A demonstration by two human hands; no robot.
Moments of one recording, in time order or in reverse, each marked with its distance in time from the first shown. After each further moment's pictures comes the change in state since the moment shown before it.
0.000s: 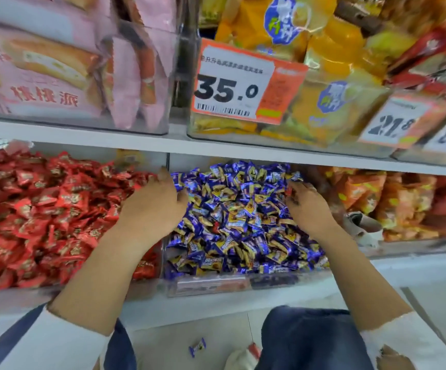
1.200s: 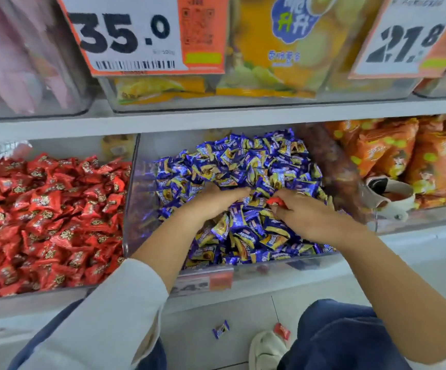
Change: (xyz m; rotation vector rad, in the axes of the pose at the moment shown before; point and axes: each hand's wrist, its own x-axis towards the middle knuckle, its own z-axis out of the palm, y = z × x) left_hand 0.034 0.090 0.084 -0.607 -0.596 -0.362; right_hand -0.028 0.011 0.012 0.143 -0.461 -0.068
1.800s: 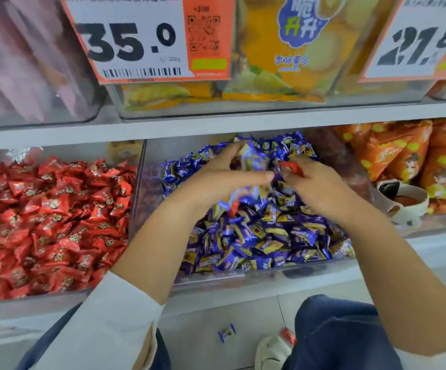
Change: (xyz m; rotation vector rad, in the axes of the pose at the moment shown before) left_hand -0.030 0.025 -0.025 -0.208 -0.047 0.478; right_hand 0.013 -0.015 -0.027 0.249 0.328 -0.019
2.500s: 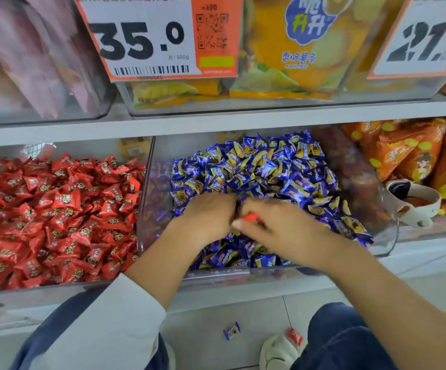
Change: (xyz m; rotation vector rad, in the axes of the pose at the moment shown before) left_hand -0.011 -0.041 0.005 1.266 -0.046 -0.034; right_hand -0.040 -0.014 0.045 -0.137 -0.214 -0.479
